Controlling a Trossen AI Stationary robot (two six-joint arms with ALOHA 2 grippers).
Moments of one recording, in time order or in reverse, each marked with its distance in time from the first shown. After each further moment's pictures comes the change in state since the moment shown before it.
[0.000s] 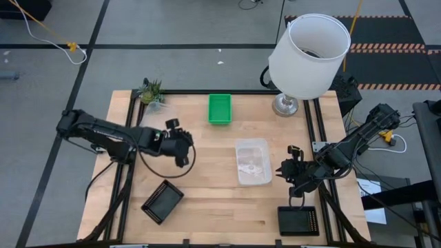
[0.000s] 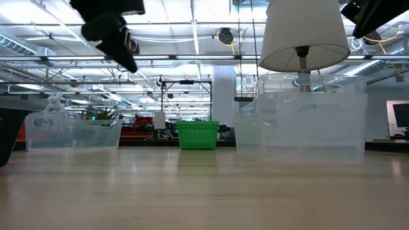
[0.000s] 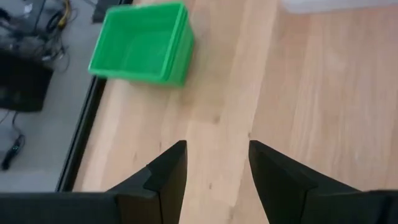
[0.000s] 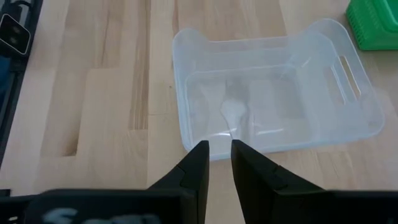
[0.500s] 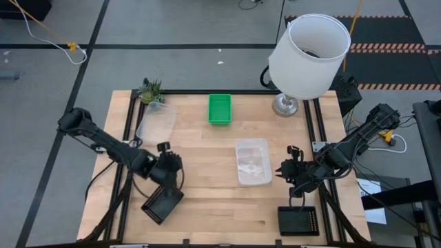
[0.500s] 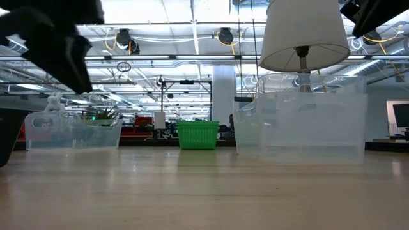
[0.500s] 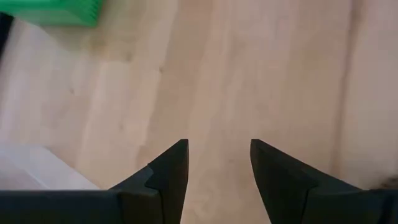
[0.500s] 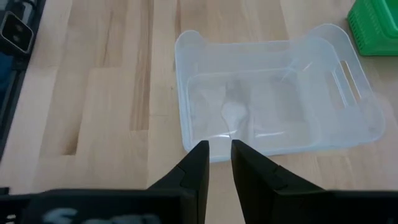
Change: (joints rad) left arm -0.321 0.000 -0.168 -0.012 0.061 -0.380; right arm 0.000 0.000 0.000 0.008 0.000 -0.023
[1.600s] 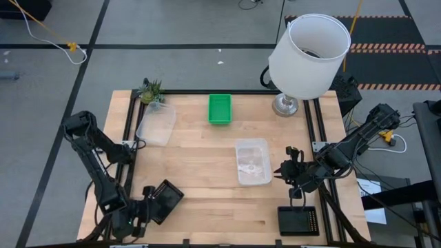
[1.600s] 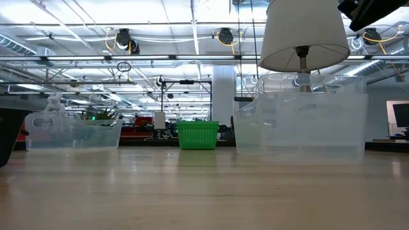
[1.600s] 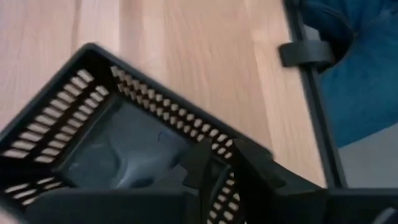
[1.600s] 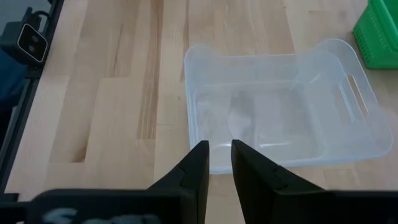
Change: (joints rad) left arm -0.626 0.123 -0.033 0.321 0.037 -0.393; right arm 0.000 0.000 0.000 0.047 -0.002 -0.030
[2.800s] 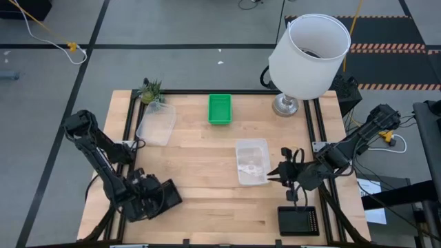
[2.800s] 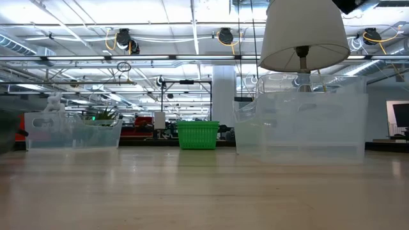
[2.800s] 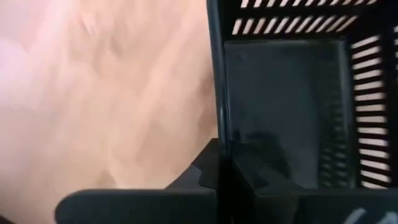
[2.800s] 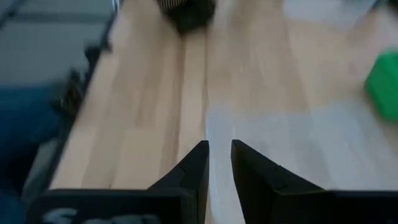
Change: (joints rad) left arm 0.116 -0.009 -0.069 -0.380 0.109 -0.526; right arm -0.023 0.000 -0.001 0.214 0.008 -0.093
